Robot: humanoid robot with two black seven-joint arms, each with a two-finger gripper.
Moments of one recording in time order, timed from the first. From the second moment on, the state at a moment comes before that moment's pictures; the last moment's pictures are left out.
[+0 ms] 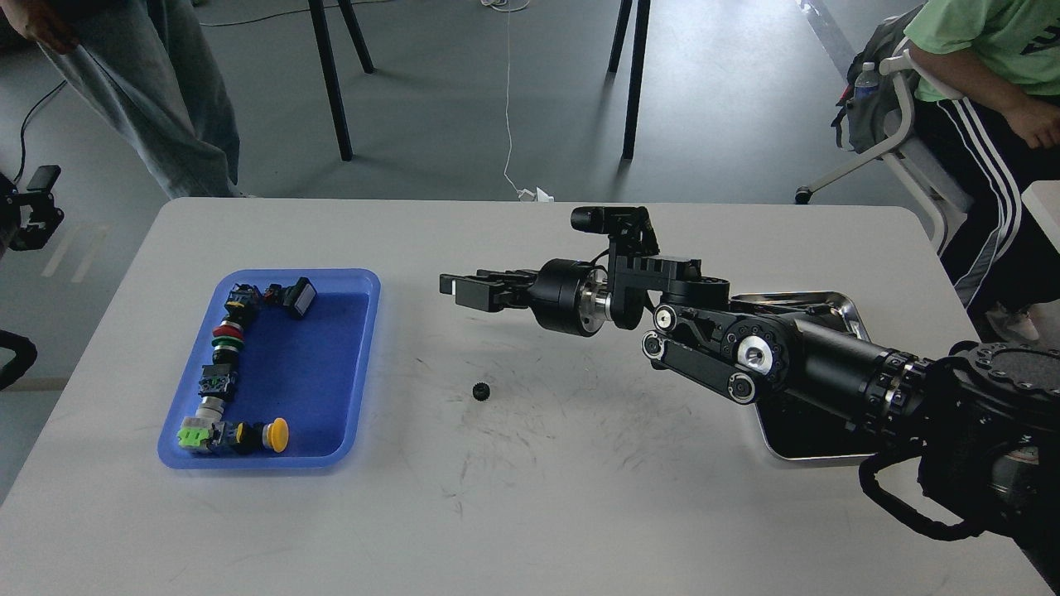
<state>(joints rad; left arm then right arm) -0.79 0.66 -0.46 -0.34 0.07 -0.49 -0.49 1.01 0.00 0.24 0.74 -1.32 0.13 0.33</state>
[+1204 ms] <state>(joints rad) -0.93 0.76 -0.44 -0.95 0.62 -0.49 -0.49 0.90 -0.33 0.55 0.69 -0.77 0.04 0.32</state>
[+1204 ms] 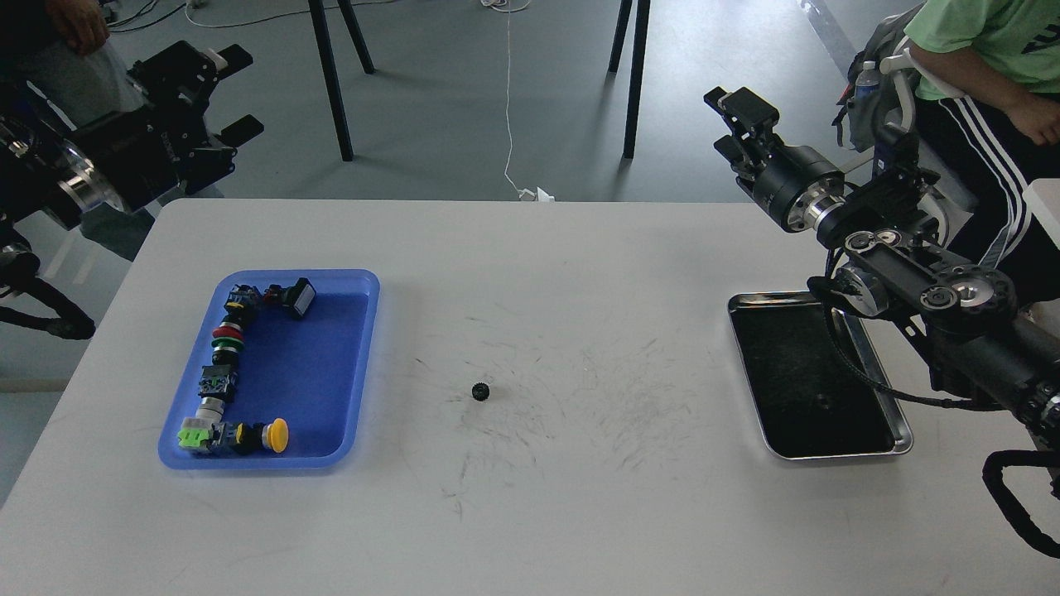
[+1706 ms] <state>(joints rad) -0.93 0.76 -0.47 -1.06 0.61 -0.49 -0.49 0.82 -0.33 0.61 0.69 -0.77 0.00 0.33</state>
